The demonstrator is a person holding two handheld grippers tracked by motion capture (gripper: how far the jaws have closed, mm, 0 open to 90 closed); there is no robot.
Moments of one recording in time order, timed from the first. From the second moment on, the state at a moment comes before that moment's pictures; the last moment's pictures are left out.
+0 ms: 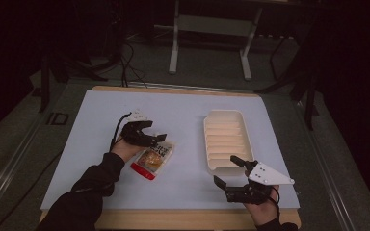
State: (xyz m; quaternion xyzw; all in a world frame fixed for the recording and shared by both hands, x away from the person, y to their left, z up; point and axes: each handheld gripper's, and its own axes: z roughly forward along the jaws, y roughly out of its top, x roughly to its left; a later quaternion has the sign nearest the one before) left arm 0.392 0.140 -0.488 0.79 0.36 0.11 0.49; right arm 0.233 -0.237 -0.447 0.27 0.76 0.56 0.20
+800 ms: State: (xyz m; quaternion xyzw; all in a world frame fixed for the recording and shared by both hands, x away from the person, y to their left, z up) left arm 0.405 0.136 -0.536 0.84 0.39 0.09 0.36; right arm 0.234 -0.237 -0.449 0.27 0.76 0.56 0.20
